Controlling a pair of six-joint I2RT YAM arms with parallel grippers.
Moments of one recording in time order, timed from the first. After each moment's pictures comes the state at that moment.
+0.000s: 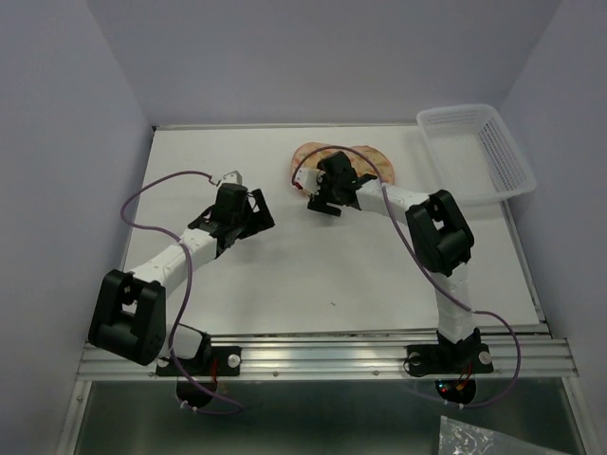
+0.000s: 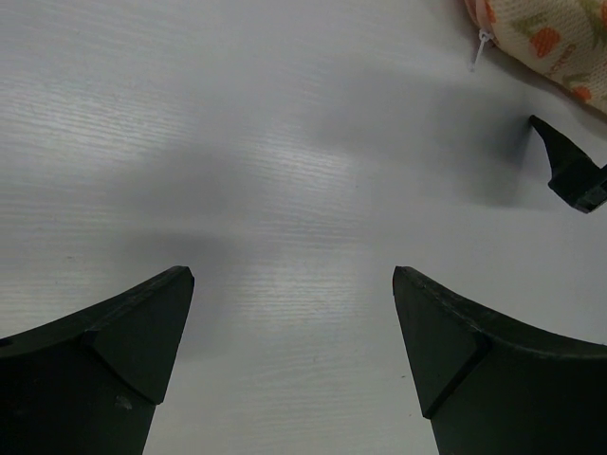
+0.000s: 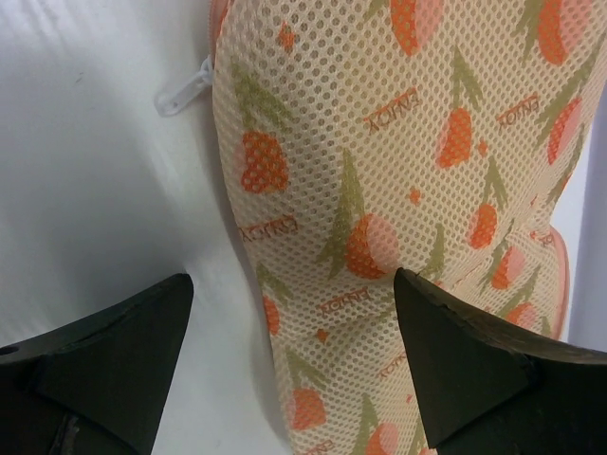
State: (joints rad) left arm -0.37 1.36 0.79 -0.19 -0.09 -0.63; right arm 0.58 2.13 1.55 -0.24 0.04 -0.86
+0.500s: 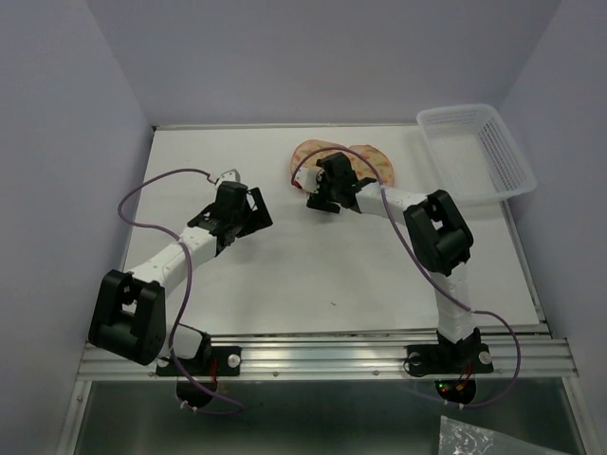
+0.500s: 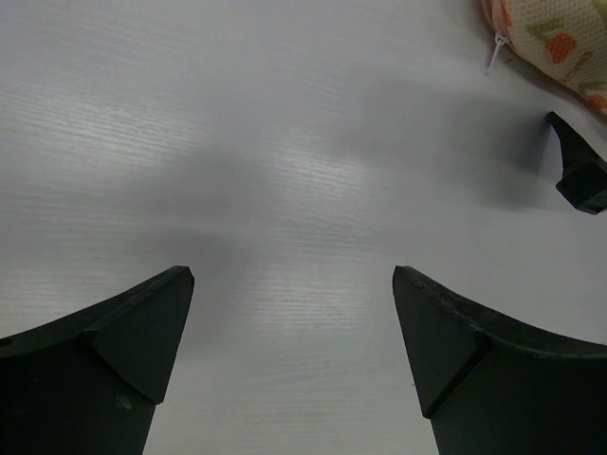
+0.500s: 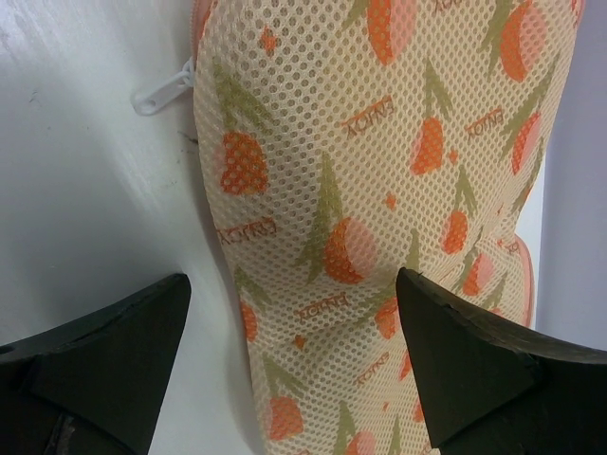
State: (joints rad) left arm -0.37 1.35 0.81 -0.24 -0.14 -0.62; right arm 0.58 2.15 1.52 -0.10 0.09 -0.90
